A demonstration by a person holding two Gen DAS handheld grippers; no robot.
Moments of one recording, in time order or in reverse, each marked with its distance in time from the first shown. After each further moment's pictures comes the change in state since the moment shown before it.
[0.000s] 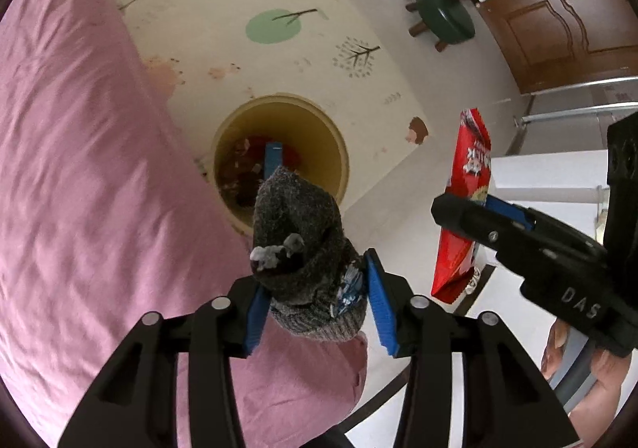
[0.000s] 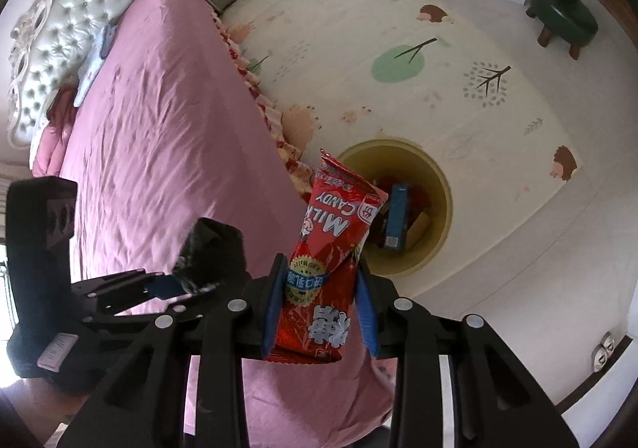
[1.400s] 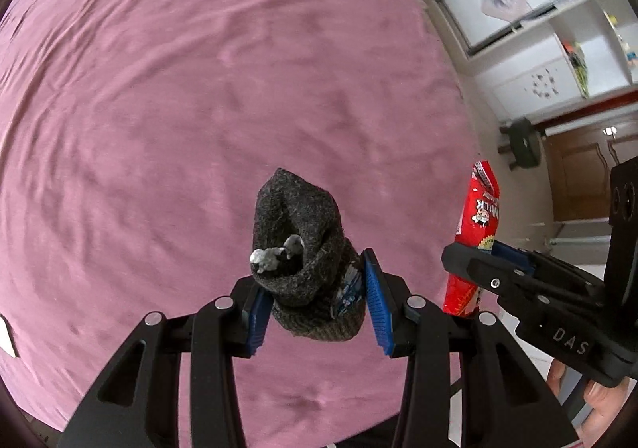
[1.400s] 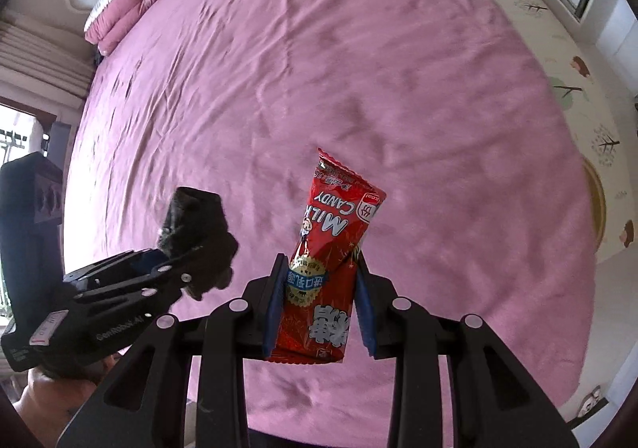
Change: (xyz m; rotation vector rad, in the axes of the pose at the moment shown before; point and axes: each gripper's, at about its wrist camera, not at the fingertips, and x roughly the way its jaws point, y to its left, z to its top) left arm -0.200 0.356 -0.253 -0.388 -0.285 0.068; right arm 0.098 0.422 -0.155 -0.362 0.119 0.045
